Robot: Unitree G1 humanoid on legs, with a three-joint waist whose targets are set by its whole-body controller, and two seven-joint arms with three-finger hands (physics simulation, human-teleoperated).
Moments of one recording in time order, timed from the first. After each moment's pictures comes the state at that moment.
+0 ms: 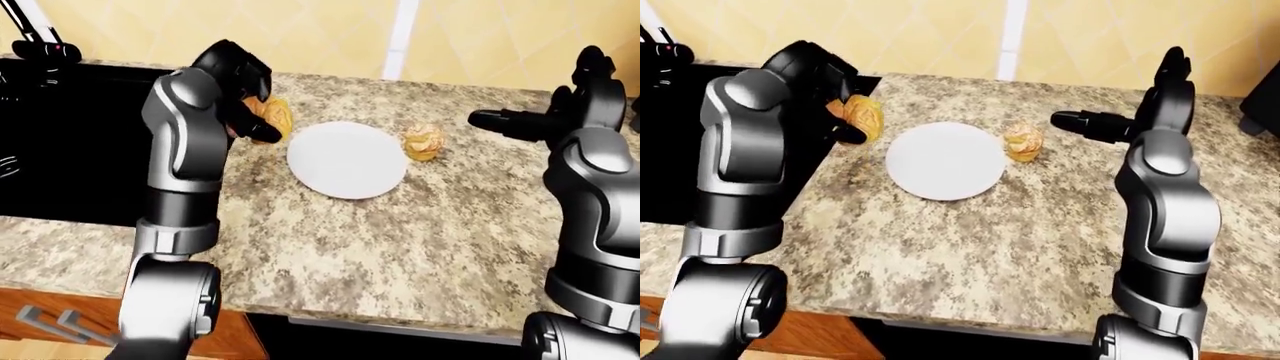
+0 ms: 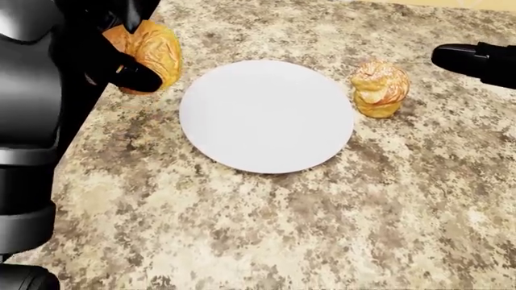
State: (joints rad) left arm -1.11 0.27 0.04 0.27 0.71 0.73 -0.63; right arm -0.71 -0.48 -0.32 -0.16 0.20 0.87 -0.29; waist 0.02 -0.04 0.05
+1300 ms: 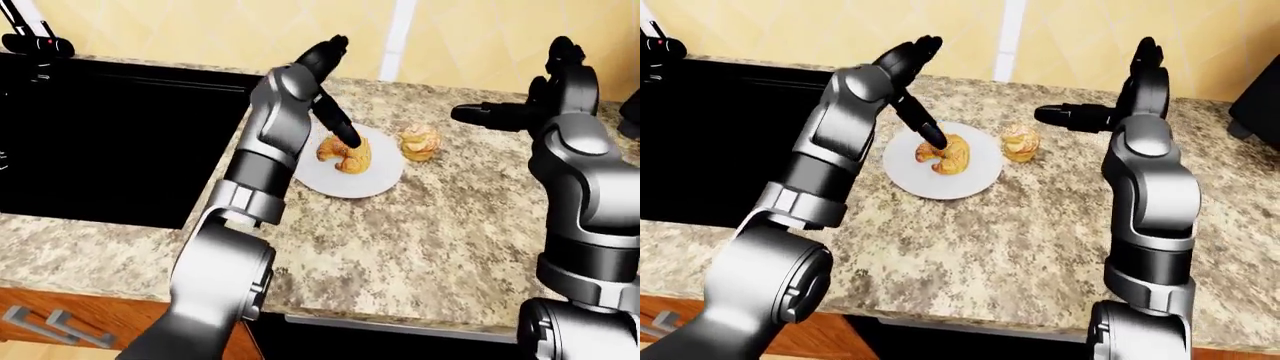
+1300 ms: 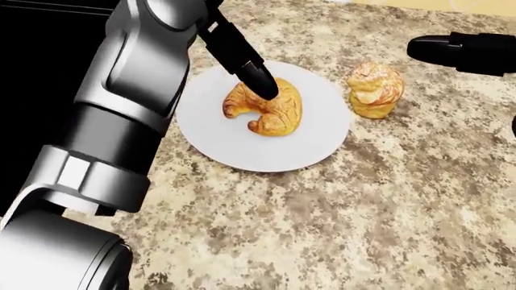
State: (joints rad) left arm -1.37 0.05 -0.04 0.78 0.57 0.47 -0.43; right arm -0.79 -0.48 -0.25 -0.06 0.17 0.86 -0.24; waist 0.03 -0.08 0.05
